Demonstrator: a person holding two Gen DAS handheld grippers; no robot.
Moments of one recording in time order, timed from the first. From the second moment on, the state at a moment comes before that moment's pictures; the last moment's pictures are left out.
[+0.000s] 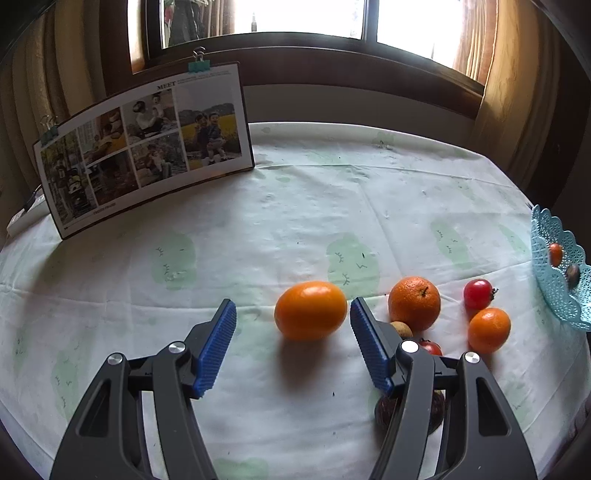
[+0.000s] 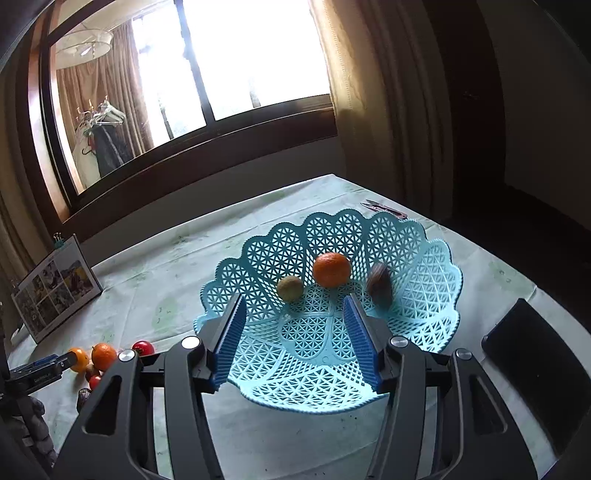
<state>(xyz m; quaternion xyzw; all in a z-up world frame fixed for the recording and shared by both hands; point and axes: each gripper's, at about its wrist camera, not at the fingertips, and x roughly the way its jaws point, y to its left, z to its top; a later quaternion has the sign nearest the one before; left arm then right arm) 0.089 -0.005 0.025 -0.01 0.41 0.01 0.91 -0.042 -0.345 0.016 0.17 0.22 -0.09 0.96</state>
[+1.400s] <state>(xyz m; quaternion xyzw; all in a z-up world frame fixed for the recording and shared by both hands) 0.093 -0.202 0.090 0.03 0.36 -0.18 0.91 -0.076 -0.384 0.016 0.24 0.15 -0.18 0.94</state>
